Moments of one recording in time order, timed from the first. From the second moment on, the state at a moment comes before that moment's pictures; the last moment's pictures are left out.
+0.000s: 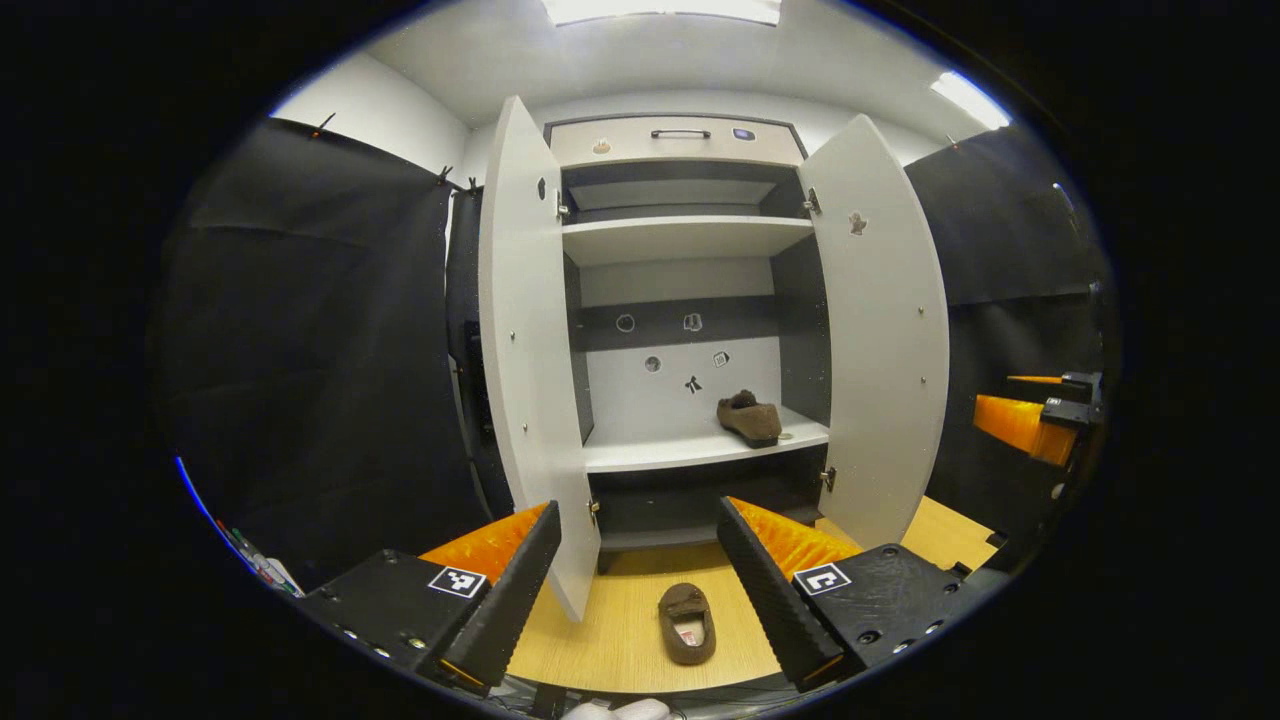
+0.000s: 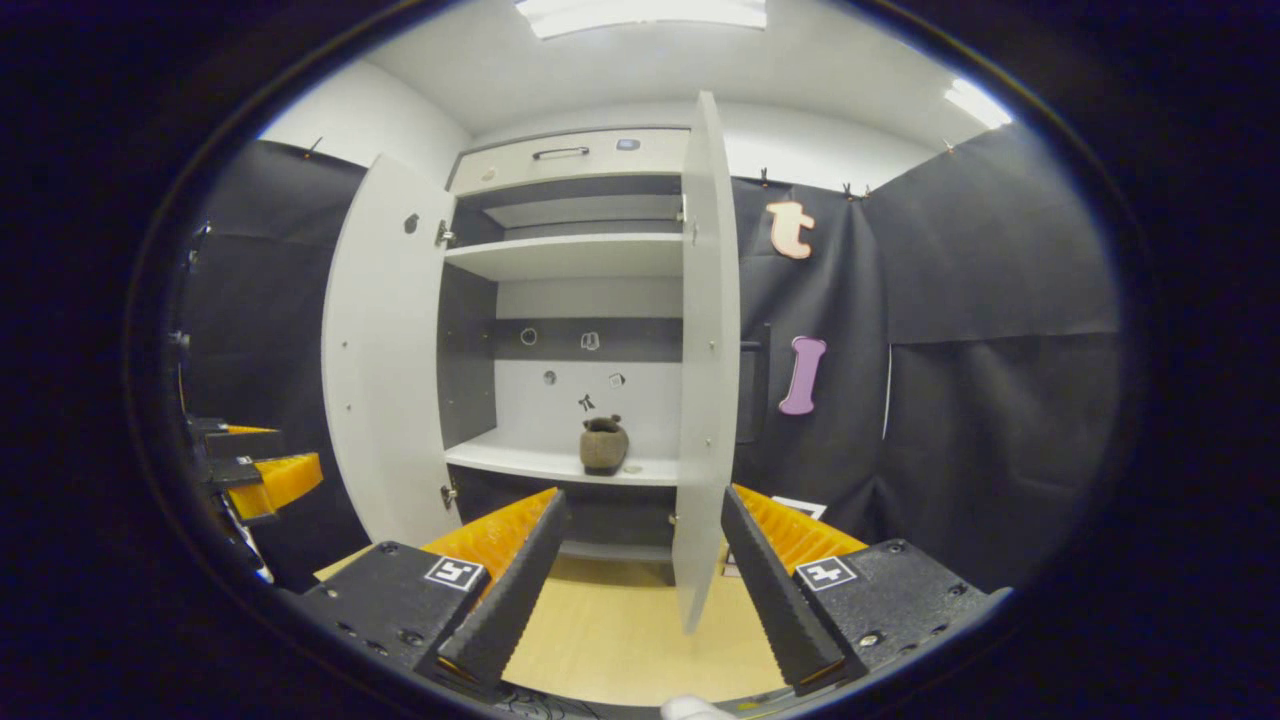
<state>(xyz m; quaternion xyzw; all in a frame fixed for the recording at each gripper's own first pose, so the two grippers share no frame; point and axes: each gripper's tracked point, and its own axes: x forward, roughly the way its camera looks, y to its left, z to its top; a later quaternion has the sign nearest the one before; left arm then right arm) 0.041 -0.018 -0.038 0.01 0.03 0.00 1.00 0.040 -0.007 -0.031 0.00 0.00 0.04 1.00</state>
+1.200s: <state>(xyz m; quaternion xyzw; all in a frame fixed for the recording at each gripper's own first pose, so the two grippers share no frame) 0.154 -0.044 -0.382 0.01 0.28 -0.05 0.96 0.055 -0.012 -0.064 0.01 0.09 0.01 1.00</state>
